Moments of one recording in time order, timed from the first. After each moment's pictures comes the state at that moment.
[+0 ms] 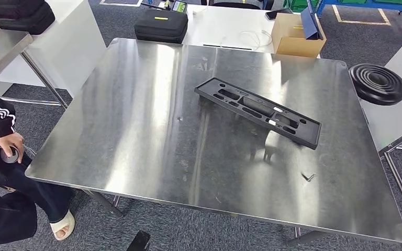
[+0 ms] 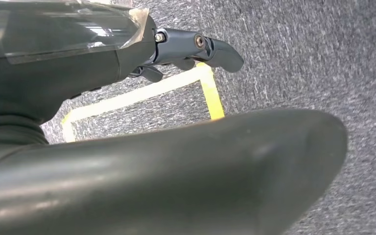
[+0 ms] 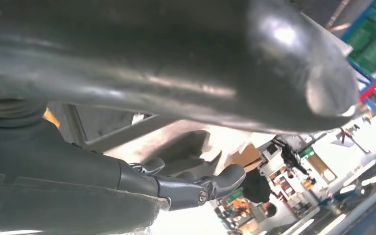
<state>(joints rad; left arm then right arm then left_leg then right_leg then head) -0.20 -0.23 0.68 -0.21 -1.03 0.18 -0.31 -0.65 -0.74 -0.36 -0.35 0.47 -0.44 -0.34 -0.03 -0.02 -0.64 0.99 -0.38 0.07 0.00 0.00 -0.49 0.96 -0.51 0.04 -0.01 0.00</state>
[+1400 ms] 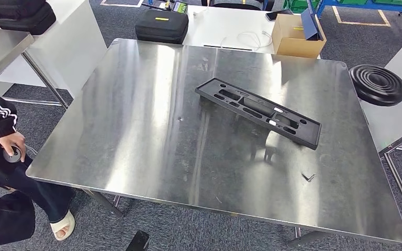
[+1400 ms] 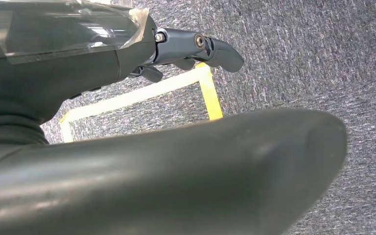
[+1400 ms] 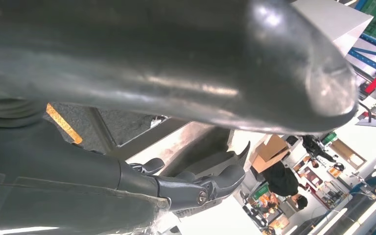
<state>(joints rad) -0.20 -0.23 0.68 -0.21 -1.02 0.18 -0.32 -0.57 -0.74 -0.55 -0.35 0.44 -0.43 -0.39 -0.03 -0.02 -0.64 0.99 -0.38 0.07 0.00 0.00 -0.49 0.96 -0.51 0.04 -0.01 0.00</state>
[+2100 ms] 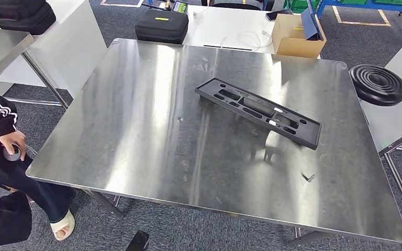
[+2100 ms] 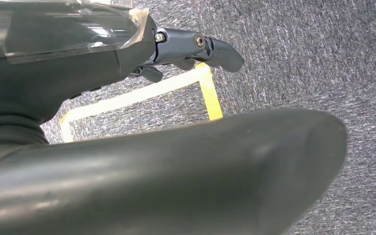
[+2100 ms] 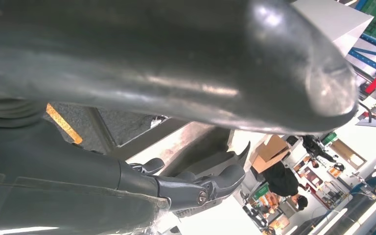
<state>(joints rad) -0.20 -0.23 0.68 -0.21 -1.02 0.18 -0.32 -0.57 -0.74 -0.55 -0.35 0.44 -0.43 -0.39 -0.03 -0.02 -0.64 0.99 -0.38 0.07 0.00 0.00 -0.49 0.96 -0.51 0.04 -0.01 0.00</state>
